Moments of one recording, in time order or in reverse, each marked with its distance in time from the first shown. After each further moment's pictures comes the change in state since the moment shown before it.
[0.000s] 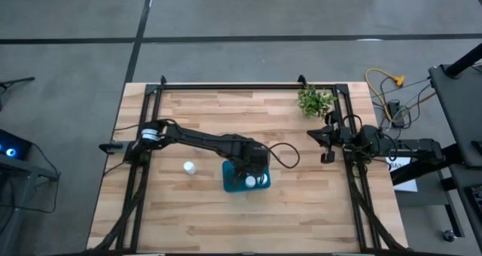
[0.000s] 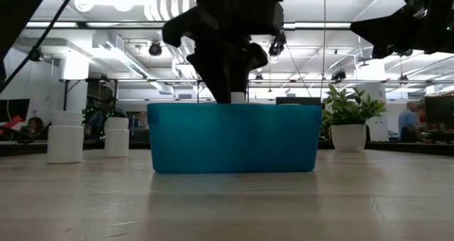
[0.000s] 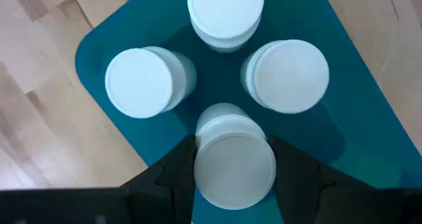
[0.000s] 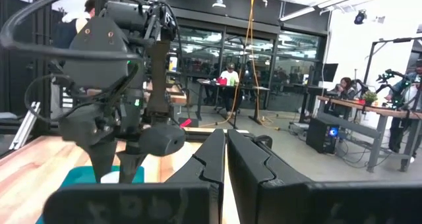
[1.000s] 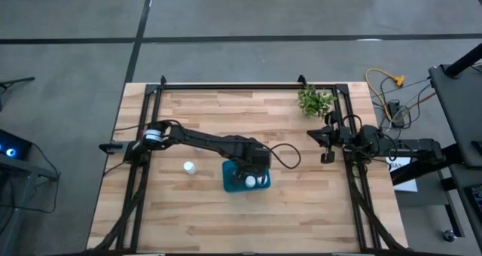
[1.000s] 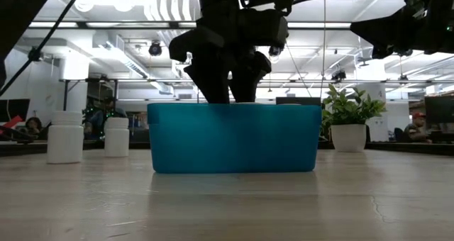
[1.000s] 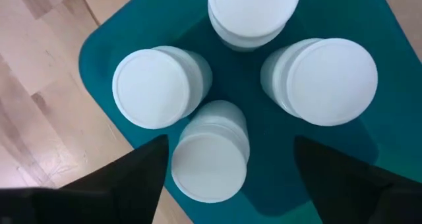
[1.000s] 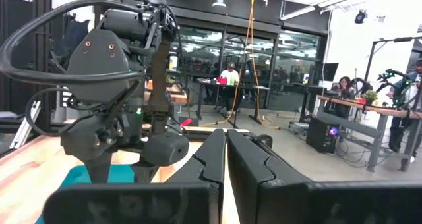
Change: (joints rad) left arm 0.006 0.034 -0.001 0.032 -0.042 0.015; right arm 0.000 0.001 0.000 -0.002 0.000 0.000
